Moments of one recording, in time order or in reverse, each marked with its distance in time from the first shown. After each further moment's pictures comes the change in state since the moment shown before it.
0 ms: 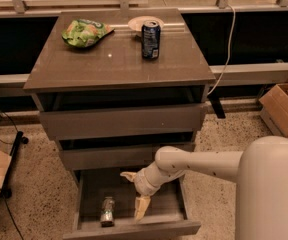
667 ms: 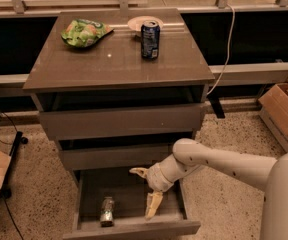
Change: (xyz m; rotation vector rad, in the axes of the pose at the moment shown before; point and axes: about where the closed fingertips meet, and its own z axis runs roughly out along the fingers) arm -0.011 0.020 -0.058 -0.037 -0.120 0.058
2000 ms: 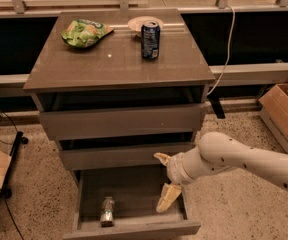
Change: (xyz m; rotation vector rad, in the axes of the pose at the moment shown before) arm -0.033 0.016 -0.116 0.266 0.145 0.186
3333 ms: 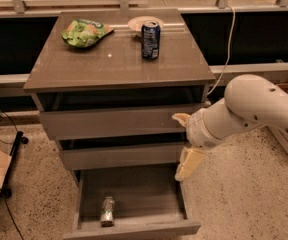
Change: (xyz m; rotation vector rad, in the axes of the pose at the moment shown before) arm -0.077 -0.033 -0.164 0.118 0.164 -0.024
